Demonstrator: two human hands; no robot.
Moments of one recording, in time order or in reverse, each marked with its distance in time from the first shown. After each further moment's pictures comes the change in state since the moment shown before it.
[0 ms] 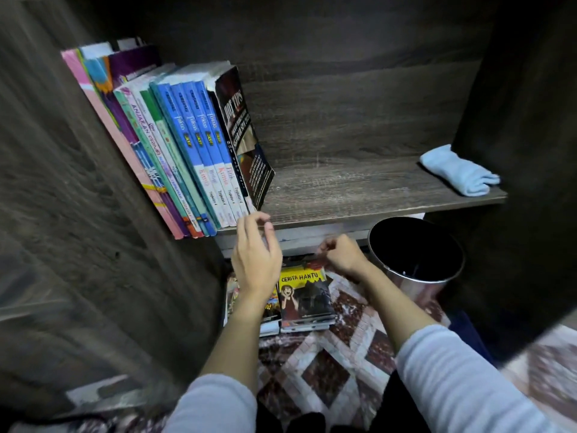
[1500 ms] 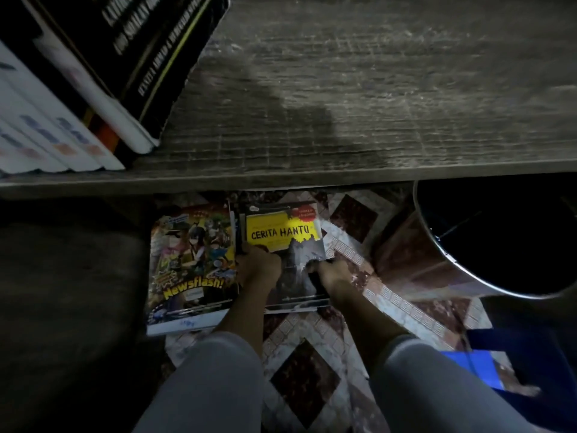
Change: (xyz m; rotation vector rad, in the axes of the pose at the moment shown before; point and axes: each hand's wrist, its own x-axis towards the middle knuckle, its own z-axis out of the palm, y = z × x) left_hand -0.089 -0.195 0.242 0.350 -0.889 -1.123; right_hand 0.131 0.202 0.139 0.241 0.029 0.769
